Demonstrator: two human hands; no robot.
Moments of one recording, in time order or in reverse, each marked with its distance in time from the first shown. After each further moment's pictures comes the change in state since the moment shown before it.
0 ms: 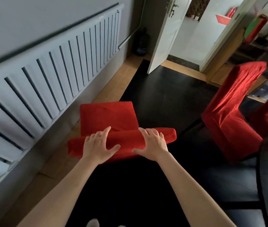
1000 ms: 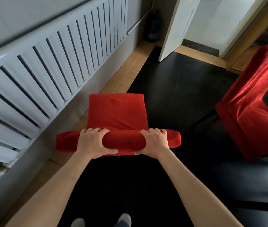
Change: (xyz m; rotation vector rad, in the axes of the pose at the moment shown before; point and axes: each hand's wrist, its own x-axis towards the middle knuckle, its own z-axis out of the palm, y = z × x) left_hand 0.012 0.009 0.019 0.175 -0.062 0.000; right_hand 0.018 0.040 0.032 -0.075 -0.092 -0.081
